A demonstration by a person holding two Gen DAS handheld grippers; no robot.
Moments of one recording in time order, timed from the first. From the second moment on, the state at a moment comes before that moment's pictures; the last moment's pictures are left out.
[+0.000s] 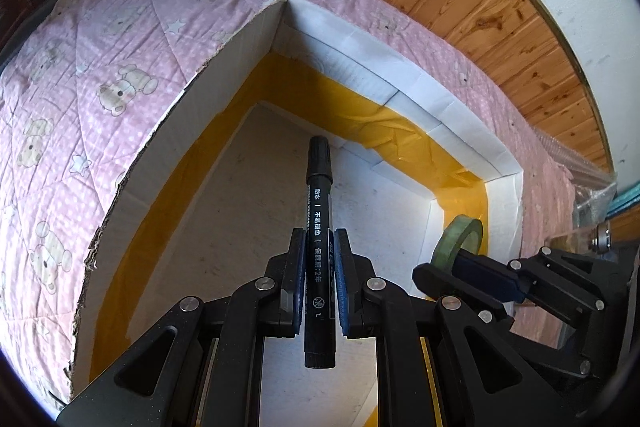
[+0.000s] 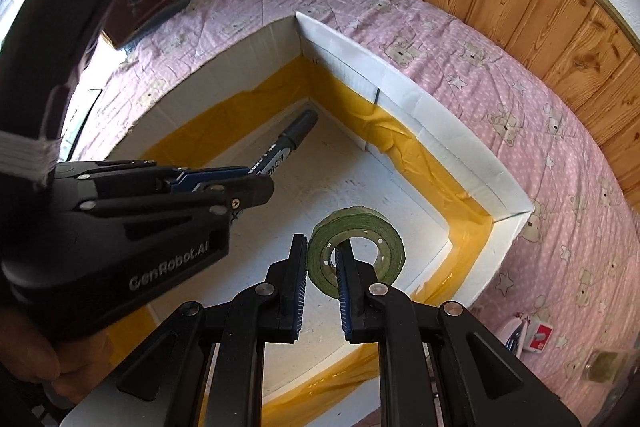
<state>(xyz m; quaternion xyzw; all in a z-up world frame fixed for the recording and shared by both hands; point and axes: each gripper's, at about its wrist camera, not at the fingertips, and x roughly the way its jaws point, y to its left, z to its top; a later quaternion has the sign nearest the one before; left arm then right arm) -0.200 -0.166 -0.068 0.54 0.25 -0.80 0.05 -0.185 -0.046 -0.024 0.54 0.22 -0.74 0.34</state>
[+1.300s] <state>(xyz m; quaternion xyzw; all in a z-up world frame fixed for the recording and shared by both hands) -0.078 -0.123 0.005 0.45 0.20 -0.87 0.05 -0.076 0.010 0.039 0.46 0.10 -0.80 0.37</state>
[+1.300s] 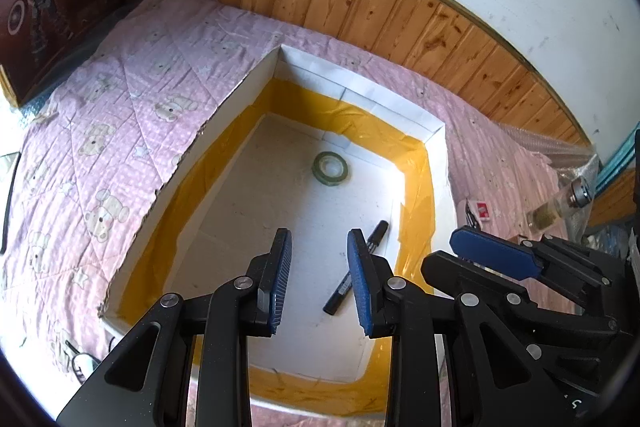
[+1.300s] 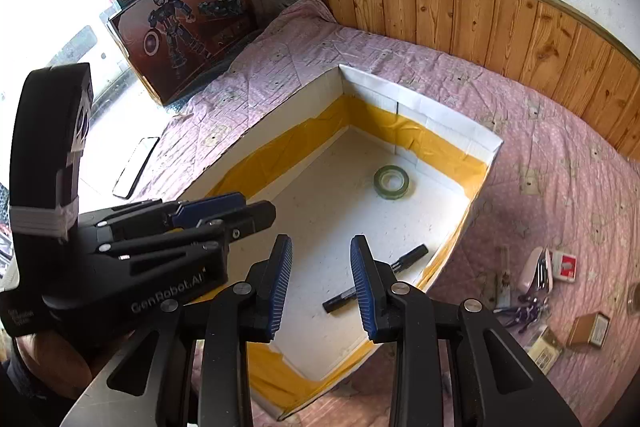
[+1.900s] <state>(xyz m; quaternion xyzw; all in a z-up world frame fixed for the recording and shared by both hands) 0.005 -0.041 0.032 0.39 0.17 -0.90 -0.04 -0.008 0.106 0.062 0.40 -0.01 -0.83 0.40</state>
